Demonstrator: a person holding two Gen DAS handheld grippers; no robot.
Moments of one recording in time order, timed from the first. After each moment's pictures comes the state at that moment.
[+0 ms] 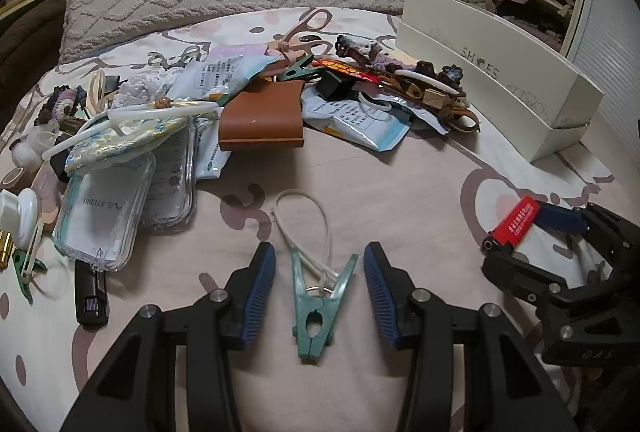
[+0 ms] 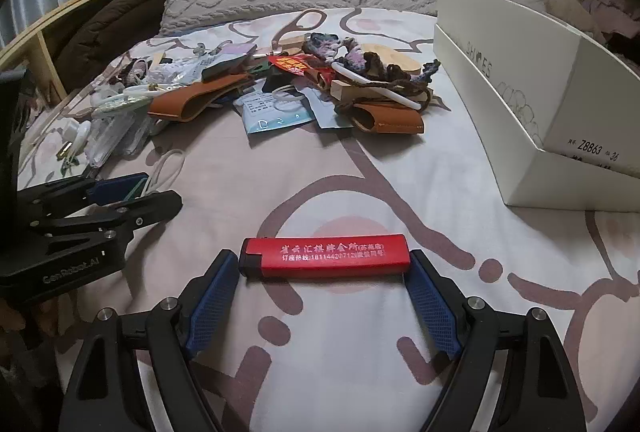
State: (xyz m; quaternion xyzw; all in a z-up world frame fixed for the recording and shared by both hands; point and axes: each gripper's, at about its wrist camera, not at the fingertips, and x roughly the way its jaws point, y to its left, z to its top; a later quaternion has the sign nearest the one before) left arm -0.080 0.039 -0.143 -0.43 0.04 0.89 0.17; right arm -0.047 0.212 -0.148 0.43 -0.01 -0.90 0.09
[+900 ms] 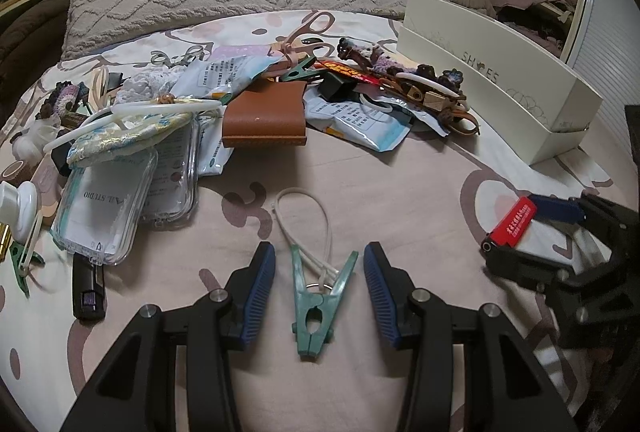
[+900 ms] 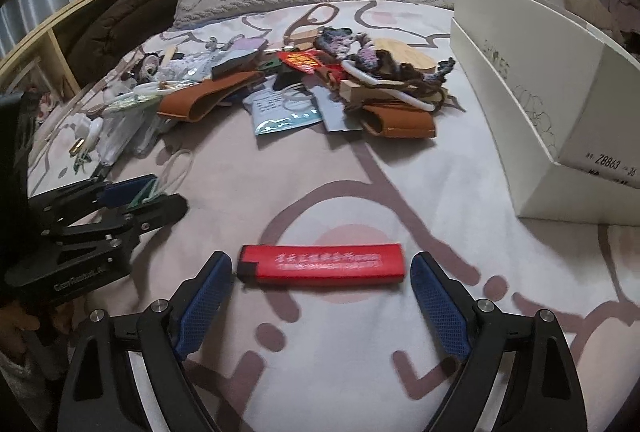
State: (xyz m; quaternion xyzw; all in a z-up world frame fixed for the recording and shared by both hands) left arm -0.079 0.036 -0.144 -0.42 0.03 0.89 0.17; right arm -0.061 0.219 -0.146 0.45 -0.01 -0.89 0.12
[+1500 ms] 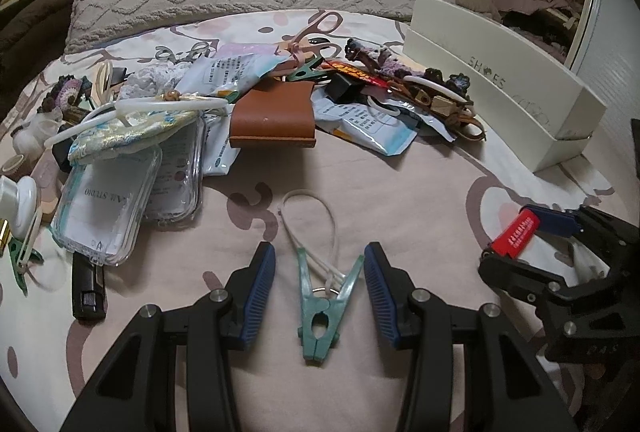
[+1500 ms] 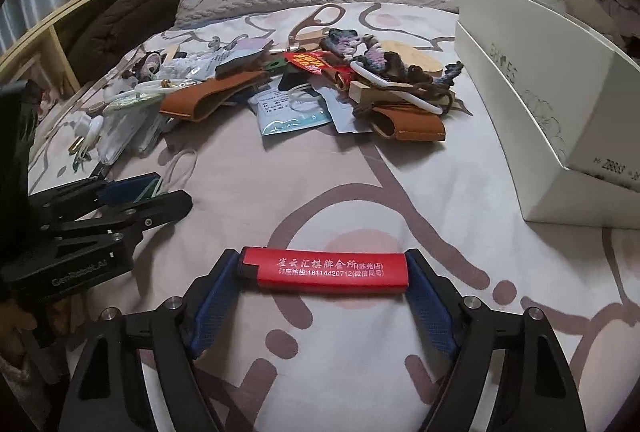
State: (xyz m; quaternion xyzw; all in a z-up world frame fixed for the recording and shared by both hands) left arm -0.083 0.037 -0.145 -0.42 0.03 0.89 0.16; right arm -0.057 0.207 -0.147 0.44 0.00 -0.89 0.11
